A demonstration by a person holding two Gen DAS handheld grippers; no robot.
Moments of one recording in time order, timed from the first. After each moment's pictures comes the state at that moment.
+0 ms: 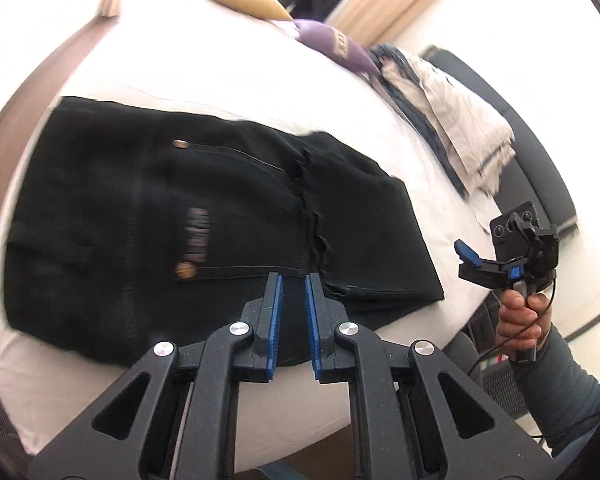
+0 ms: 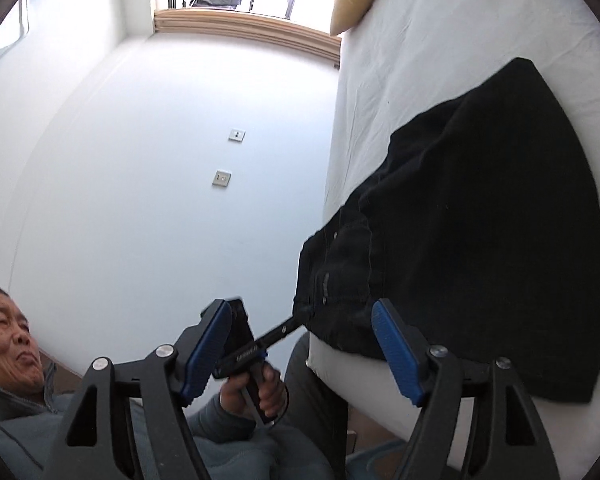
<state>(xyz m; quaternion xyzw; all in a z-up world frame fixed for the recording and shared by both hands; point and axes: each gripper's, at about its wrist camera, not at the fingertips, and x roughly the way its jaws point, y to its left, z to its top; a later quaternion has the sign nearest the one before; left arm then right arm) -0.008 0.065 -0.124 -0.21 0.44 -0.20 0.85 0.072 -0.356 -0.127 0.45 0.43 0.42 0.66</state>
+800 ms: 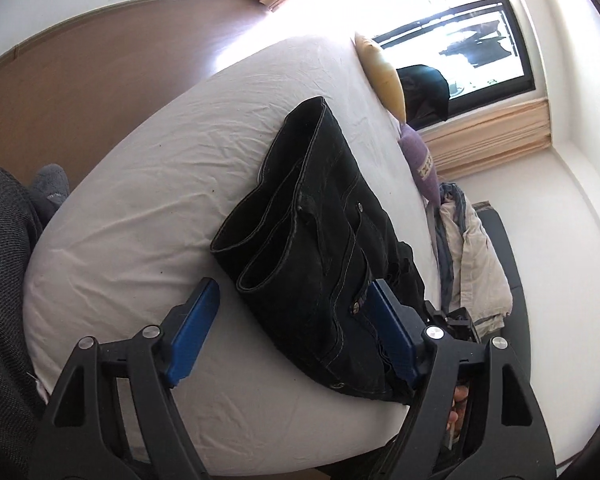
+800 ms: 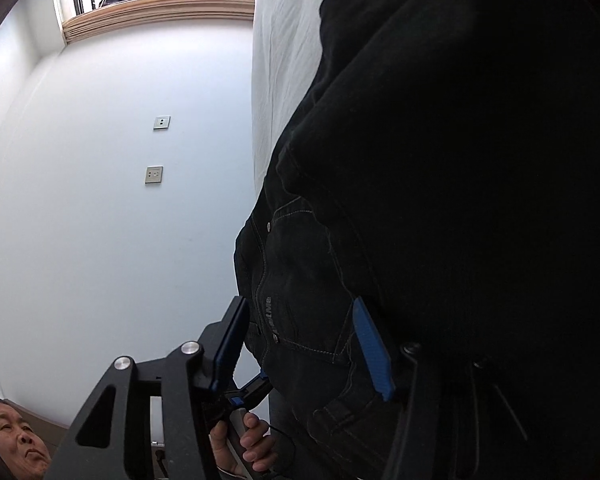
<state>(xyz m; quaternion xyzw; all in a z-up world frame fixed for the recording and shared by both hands) -0.049 0.190 -0.186 -0.47 0.39 -0.06 0.79 0.135 -0.240 -0.214 0.46 0.55 0.36 0.59</state>
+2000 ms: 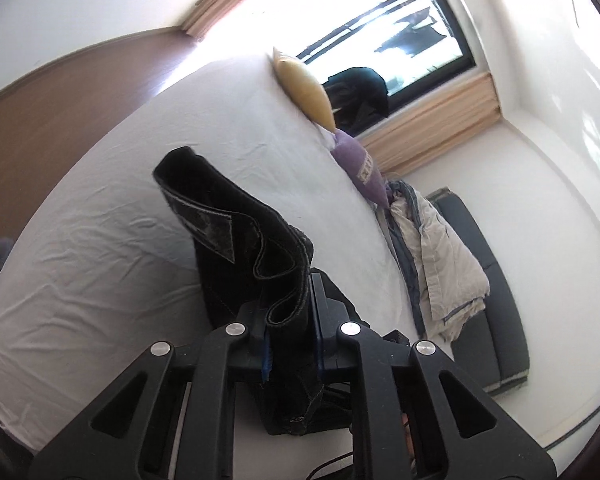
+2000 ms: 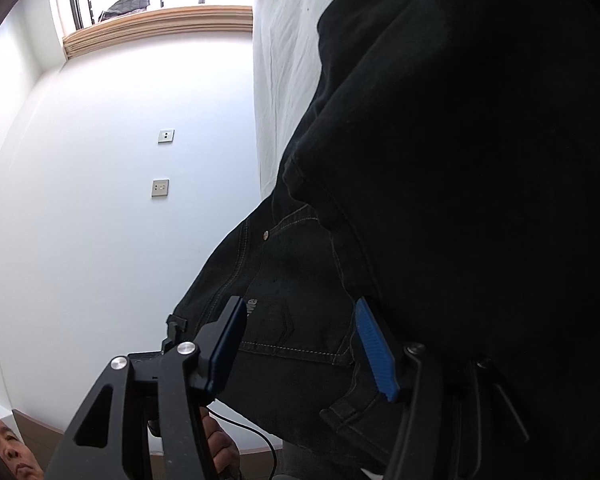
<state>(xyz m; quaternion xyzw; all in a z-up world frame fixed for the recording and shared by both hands) 0.020 0.118 -0.060 -0.39 0.33 -0.14 0.85 0.125 -0.263 -0.203 0.49 0.54 0.35 0.59</state>
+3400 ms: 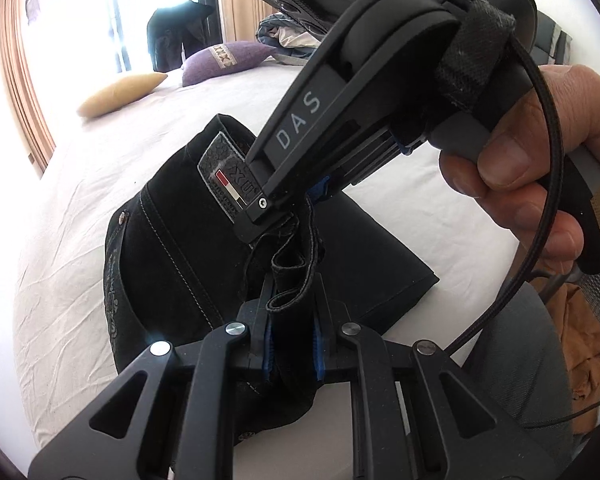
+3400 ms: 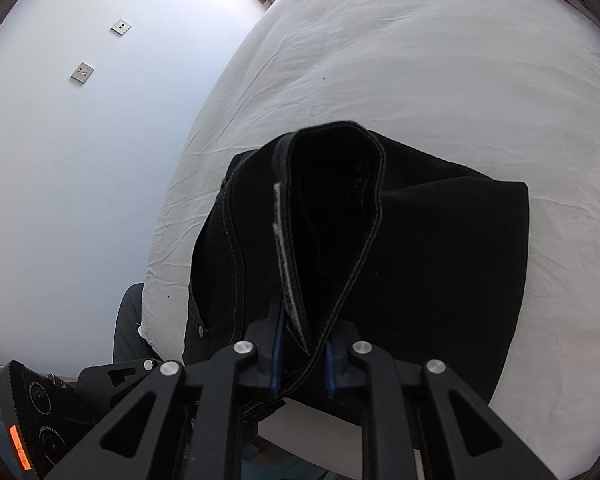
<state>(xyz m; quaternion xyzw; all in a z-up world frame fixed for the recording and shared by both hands) 0.001 -0.248 -0.061 0.13 0.37 -0.26 0.88 0.111 -0.311 -0.077 0.11 0.59 0.28 0.75</state>
